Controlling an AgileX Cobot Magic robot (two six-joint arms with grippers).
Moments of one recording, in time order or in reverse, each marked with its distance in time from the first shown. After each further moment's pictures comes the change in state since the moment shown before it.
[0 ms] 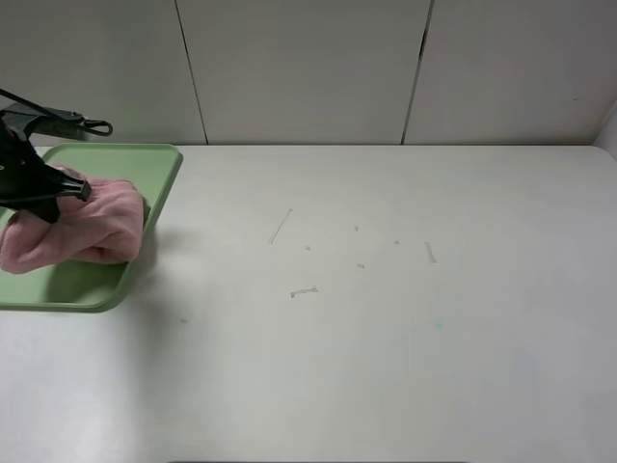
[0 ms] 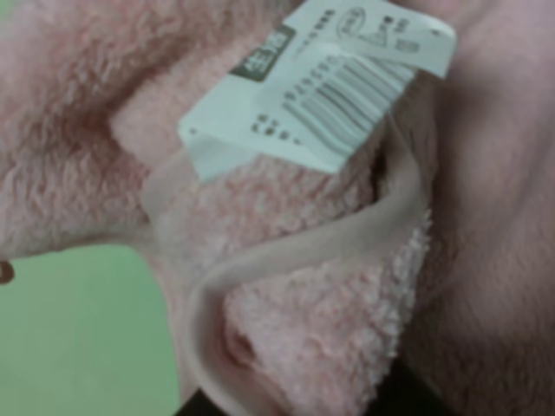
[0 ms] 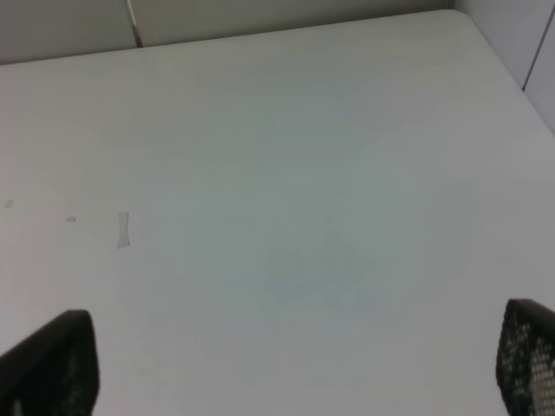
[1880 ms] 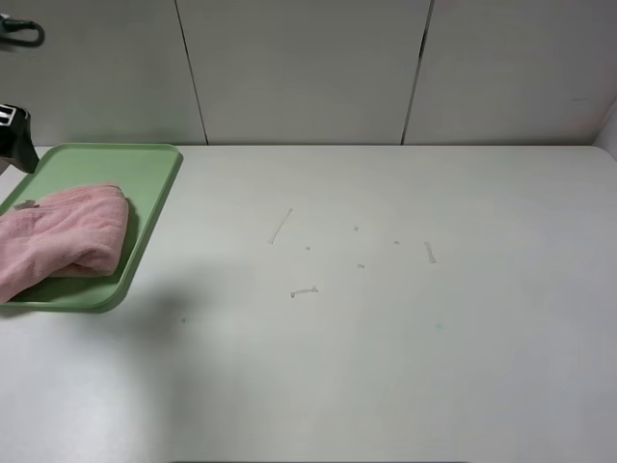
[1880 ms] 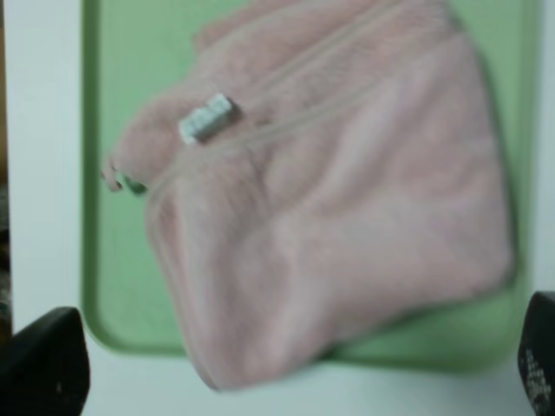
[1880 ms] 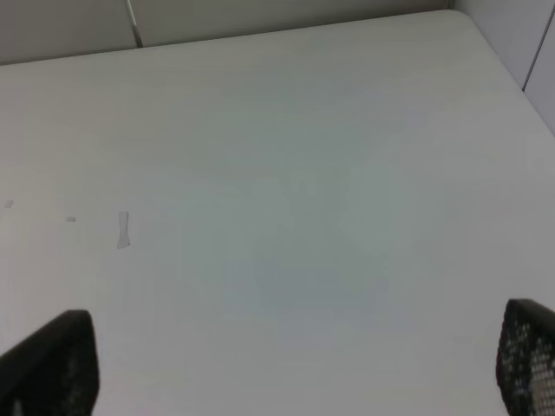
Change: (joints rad) left arm -0.048 -0.416 0.001 -0.025 0.246 -0.003; right arm 0.000 0.000 0.000 0.000 0.000 0.000
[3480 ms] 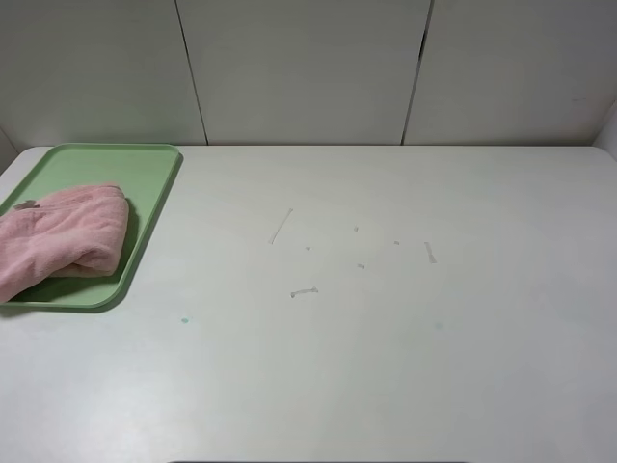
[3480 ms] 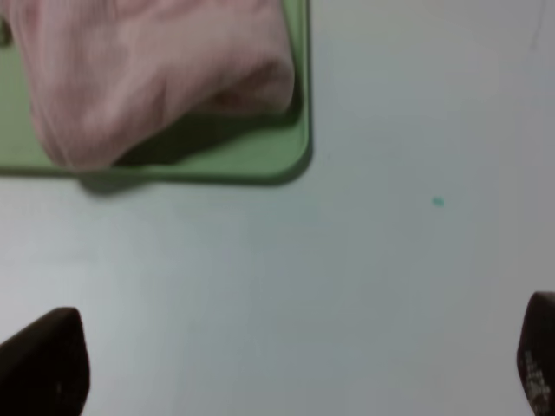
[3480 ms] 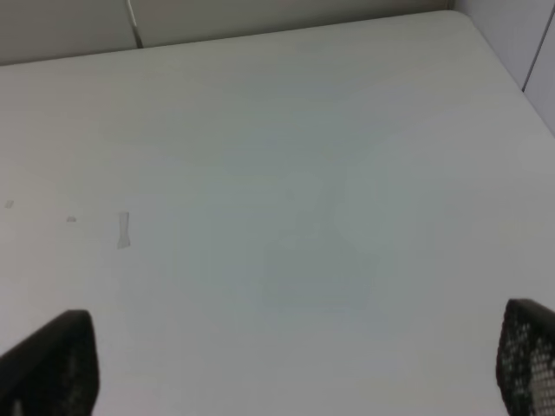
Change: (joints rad) left arm -0.010 -1.244 0.553 -0.264 0.257 0.014; right arm 0.000 0.000 0.000 0.000 -0.001 0.000
